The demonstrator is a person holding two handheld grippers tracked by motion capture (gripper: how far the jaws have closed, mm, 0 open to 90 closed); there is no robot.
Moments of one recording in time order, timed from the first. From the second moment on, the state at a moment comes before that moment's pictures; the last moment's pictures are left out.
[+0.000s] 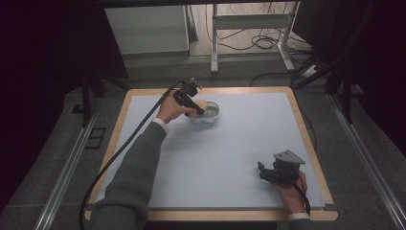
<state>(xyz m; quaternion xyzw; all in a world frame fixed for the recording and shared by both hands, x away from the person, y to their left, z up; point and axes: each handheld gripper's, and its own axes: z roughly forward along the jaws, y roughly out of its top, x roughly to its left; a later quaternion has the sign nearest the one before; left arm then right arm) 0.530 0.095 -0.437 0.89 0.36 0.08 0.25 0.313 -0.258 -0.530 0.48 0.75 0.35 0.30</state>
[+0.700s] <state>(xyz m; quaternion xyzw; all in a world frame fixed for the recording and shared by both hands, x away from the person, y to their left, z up) 0.547 0.079 -0.455 0.90 0.35 0.07 0.24 0.313 -0.258 -0.530 0.48 0.75 0.35 0.30</state>
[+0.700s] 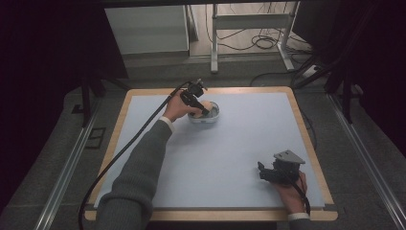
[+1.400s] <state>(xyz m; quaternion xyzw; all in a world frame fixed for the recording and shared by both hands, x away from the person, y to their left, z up) 0.500 0.102 -0.425 0.90 0.33 0.10 0.28 0.312 -0.257 -0.530 0.48 0.75 0.34 0.30</state>
